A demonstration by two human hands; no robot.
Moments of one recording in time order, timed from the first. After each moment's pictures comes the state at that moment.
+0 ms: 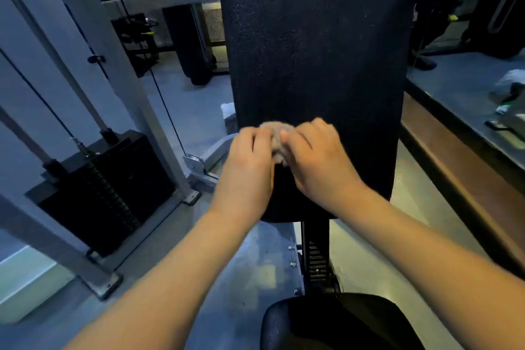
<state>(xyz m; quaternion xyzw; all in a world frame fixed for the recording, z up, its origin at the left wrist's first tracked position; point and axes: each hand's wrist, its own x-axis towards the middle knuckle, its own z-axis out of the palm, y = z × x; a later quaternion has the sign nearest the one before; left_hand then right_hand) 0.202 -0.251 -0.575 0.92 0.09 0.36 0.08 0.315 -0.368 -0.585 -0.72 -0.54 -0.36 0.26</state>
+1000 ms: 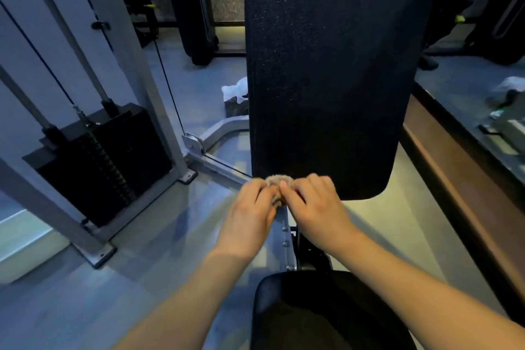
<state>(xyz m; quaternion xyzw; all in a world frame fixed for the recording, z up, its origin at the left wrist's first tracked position) 0.150 -0.267 -0.685 0.93 0.08 0.32 0.15 0.278 -0.400 -0.690 -0.71 -0.59 -0.34 0.17</state>
